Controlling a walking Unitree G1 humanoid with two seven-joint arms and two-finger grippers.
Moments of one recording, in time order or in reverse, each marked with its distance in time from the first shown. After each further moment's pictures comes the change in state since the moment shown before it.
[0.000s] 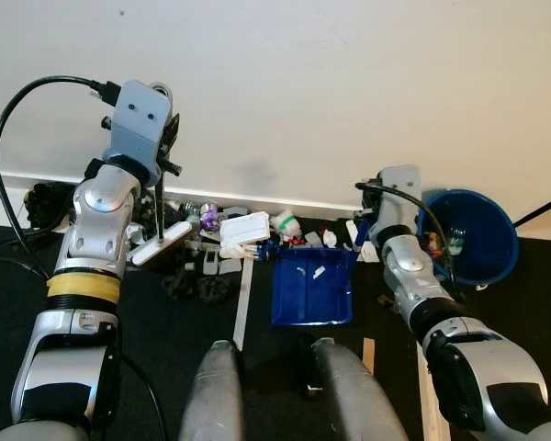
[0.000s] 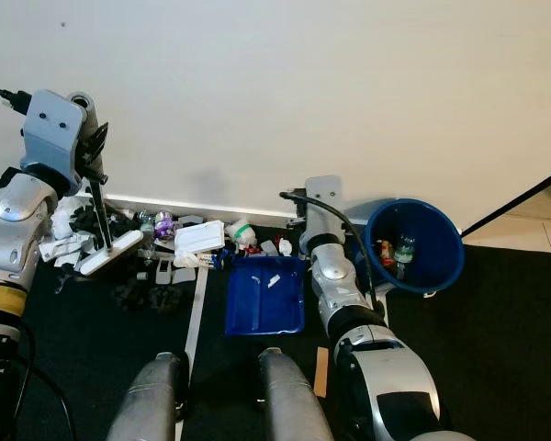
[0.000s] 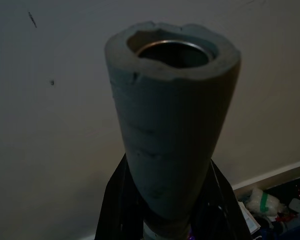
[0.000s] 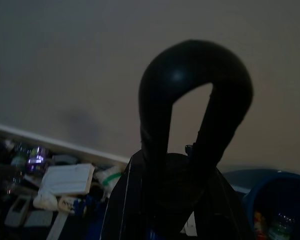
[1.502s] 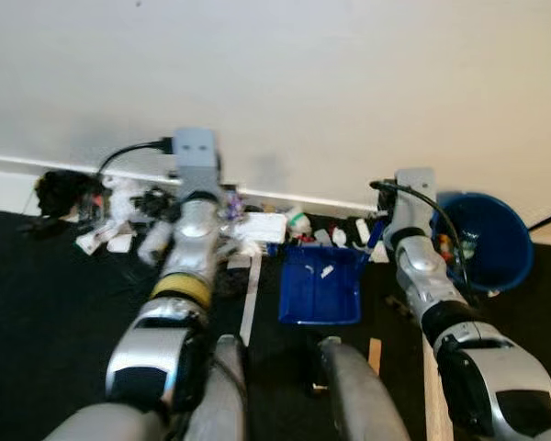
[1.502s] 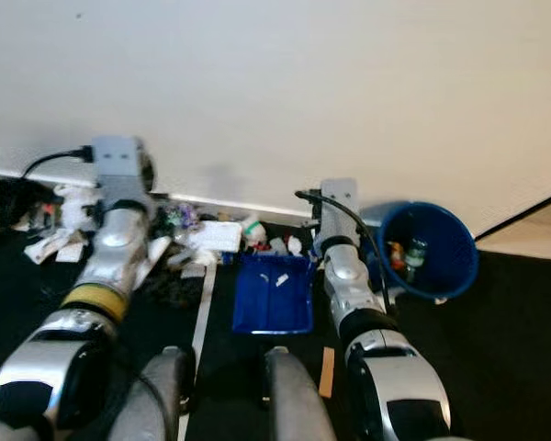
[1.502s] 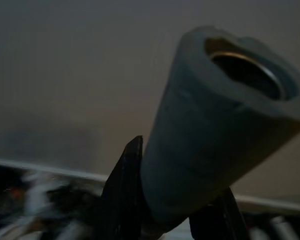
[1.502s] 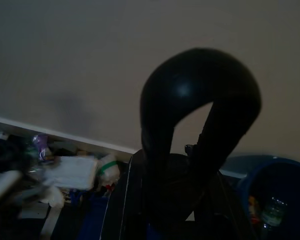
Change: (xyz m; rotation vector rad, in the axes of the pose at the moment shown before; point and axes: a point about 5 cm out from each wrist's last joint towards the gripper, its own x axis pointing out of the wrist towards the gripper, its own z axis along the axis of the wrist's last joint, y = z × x) left arm 0.042 -0.130 0.001 -0.503 0.021 0.168; right arm -0.008 -0.029 -0.016 0.017 0.093 -0.103
